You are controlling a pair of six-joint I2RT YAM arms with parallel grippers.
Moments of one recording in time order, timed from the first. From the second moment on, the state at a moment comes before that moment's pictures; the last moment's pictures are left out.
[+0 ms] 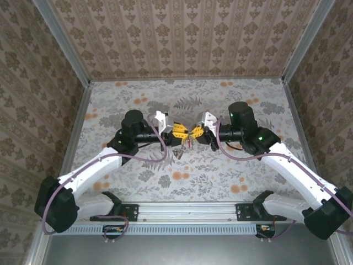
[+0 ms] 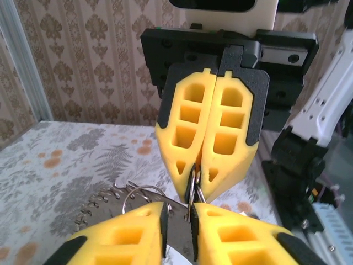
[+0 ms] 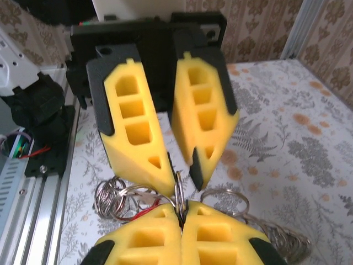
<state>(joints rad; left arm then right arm) -0.67 1.17 0.79 0.22 0.90 0.13 0.54 1.11 1.03 -0.42 -0.67 -0.42</state>
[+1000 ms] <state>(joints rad) -0.70 1.23 1.06 -0.39 0.83 0.45 0.60 1.18 1.12 -0.59 -0.59 -0.55</state>
